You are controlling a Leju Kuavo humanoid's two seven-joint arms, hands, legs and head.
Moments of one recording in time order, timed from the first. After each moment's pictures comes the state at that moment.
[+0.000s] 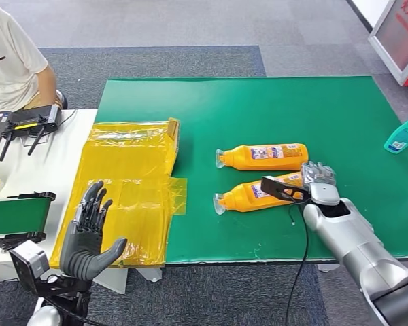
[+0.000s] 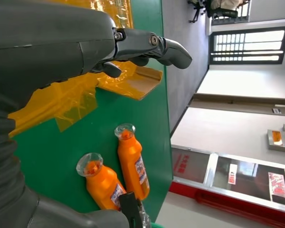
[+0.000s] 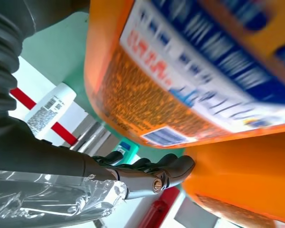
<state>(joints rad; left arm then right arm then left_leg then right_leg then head) 0.21 -0.09 -0.11 -1.82 -0.03 -0.15 -0.37 -0.67 -0.25 0.54 -0.81 1.08 0.18 0.20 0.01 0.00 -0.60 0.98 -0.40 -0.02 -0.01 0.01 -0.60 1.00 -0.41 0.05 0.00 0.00</state>
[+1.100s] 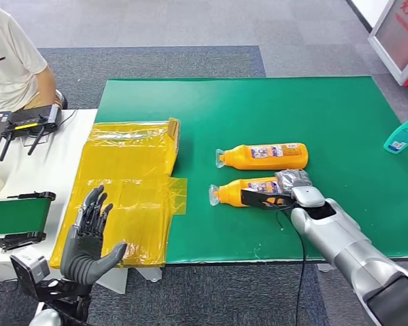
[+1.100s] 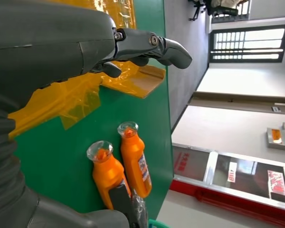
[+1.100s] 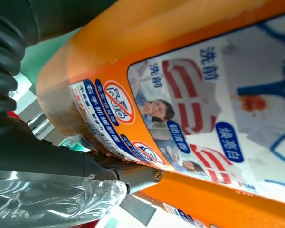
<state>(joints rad) 0.23 -0.08 -0.11 -1.80 -0.02 -0.17 -0.40 -0.70 -0.23 0.70 -0.80 0.96 0.19 0.04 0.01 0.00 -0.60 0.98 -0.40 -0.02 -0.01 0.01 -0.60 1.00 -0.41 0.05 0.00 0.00</state>
